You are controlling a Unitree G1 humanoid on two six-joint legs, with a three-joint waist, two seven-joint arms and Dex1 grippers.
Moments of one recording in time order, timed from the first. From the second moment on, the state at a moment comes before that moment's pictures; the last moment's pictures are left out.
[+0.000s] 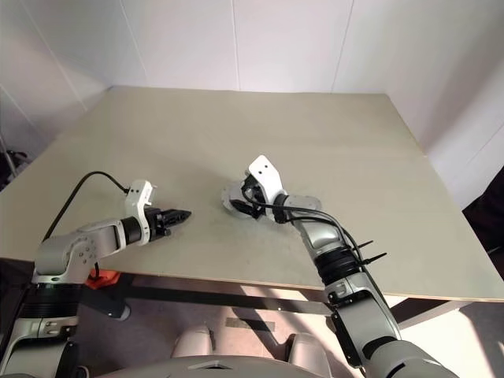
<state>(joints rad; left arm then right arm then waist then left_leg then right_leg) -0.26 0.49 0.15 -0.04 -0.57 0.98 -0.54 -0.55 -0.18 0.25 0.33 0.07 0.32 0.67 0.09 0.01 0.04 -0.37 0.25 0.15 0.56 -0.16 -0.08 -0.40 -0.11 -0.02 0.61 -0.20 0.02</state>
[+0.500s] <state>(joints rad) -0.25 0.47 0.15 -0.05 -0.57 0.98 -0.53 -0.56 -0.17 0.26 0.35 0.05 0.33 0.65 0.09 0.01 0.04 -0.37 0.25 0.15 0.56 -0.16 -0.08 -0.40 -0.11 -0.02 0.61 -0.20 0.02</state>
